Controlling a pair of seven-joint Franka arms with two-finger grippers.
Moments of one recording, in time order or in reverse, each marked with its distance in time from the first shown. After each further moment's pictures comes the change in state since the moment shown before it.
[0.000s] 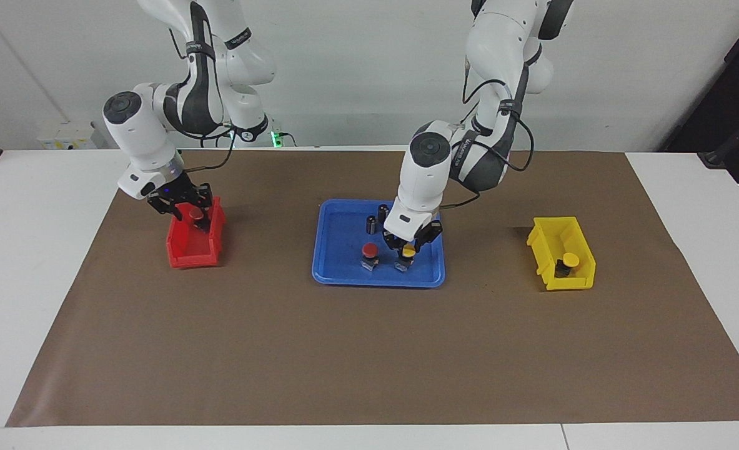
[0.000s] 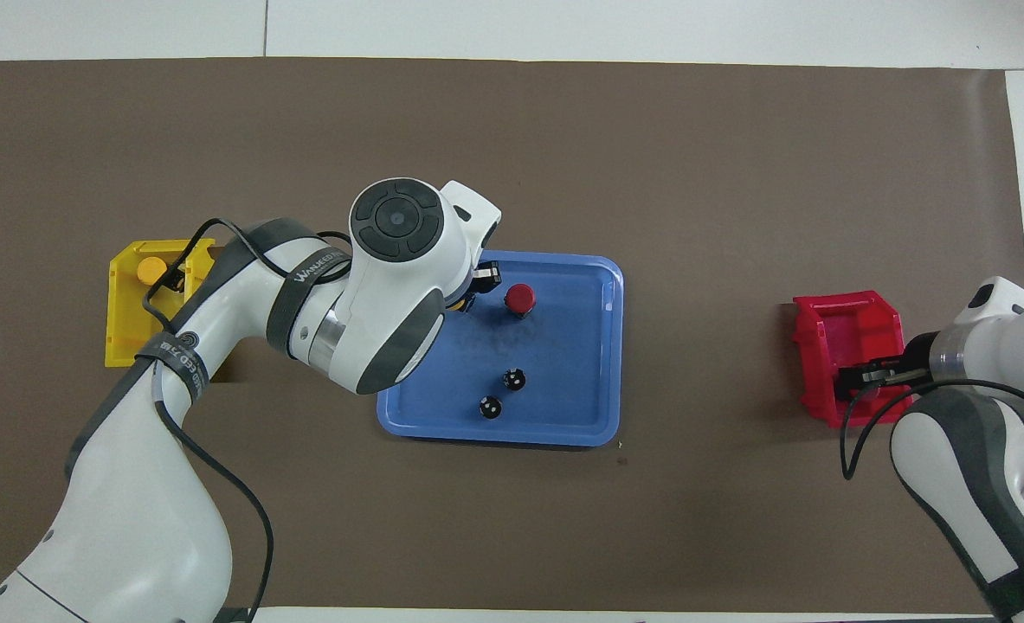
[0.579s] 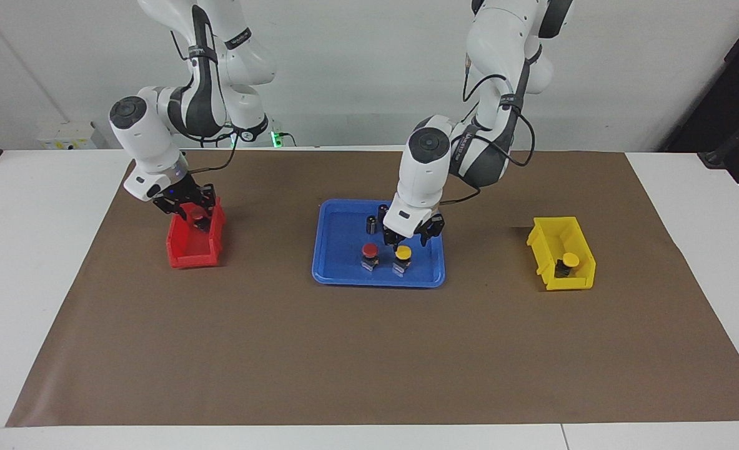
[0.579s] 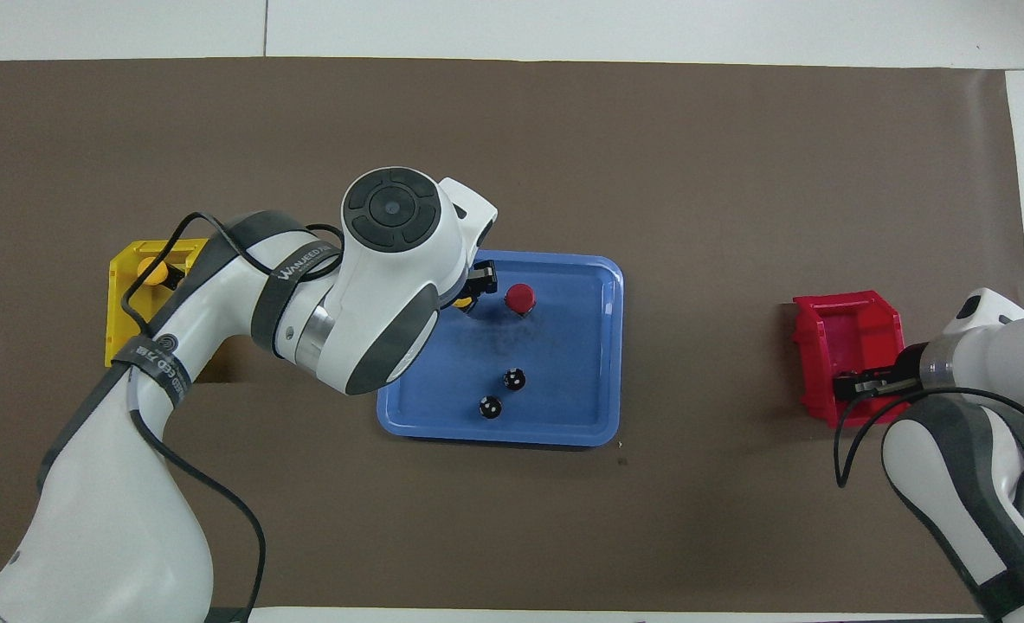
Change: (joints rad) left arm 0.005 -0.050 0.013 0.030 0.000 -0.138 0.015; right arm -0.001 0.000 -0.001 -0.027 0.000 0.002 -0.008
